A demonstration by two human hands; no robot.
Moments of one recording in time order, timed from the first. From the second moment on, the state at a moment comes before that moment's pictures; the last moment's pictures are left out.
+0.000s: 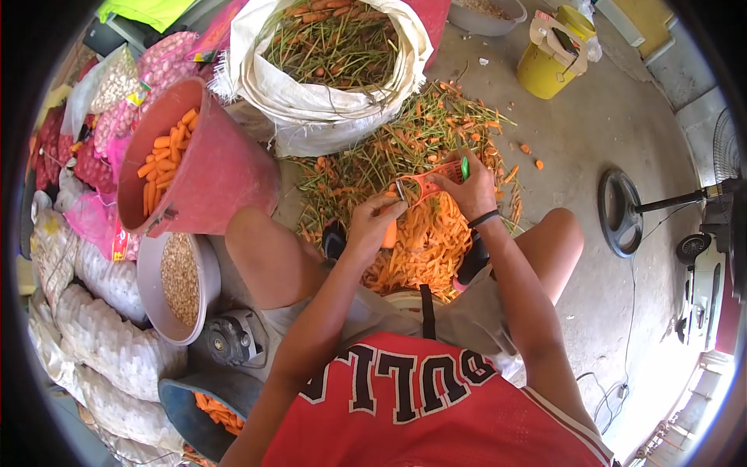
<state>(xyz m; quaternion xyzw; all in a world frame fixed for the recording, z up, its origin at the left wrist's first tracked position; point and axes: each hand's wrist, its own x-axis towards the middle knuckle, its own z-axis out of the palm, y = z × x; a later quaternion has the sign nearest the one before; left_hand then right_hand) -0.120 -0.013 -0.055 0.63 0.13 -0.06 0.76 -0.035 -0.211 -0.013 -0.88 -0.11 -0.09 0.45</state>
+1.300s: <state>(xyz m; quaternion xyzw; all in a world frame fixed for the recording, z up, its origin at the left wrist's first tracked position) -0.122 -0.006 -0.021 0.45 0.20 -0.17 0.85 -0.011 -0.220 -0.020 -0.91 -0.16 -0.09 0.37</state>
